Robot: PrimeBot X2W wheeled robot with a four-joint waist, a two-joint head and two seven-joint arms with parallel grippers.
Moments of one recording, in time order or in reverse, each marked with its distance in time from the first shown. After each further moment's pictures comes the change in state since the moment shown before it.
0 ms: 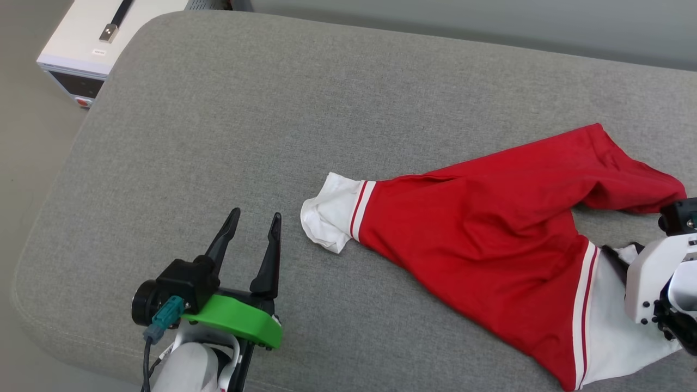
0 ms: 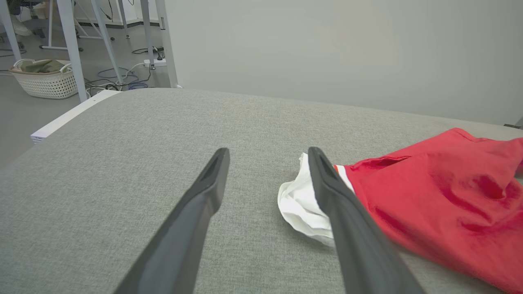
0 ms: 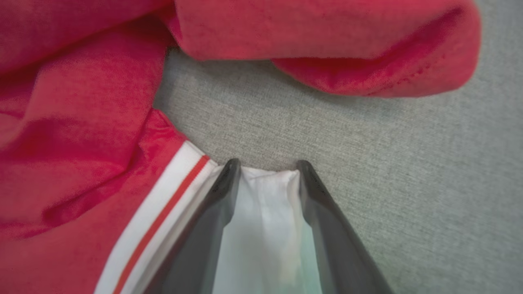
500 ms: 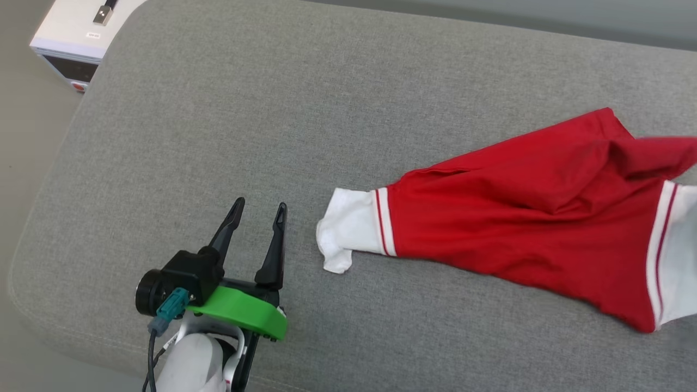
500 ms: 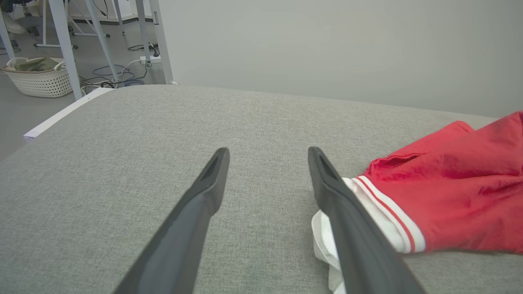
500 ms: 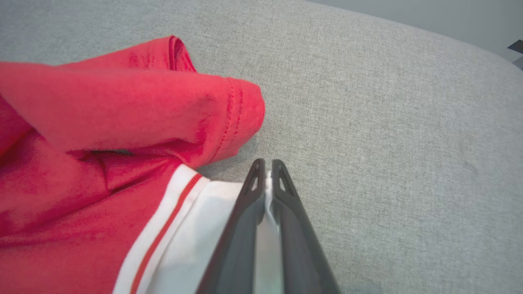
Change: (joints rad) left arm -0.024 -0.021 0.006 -0.002 0.025 -0.009 0.000; right arm -0.168 -0.120 -0.116 0.055 0.002 0.000 -0.058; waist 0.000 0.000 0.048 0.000
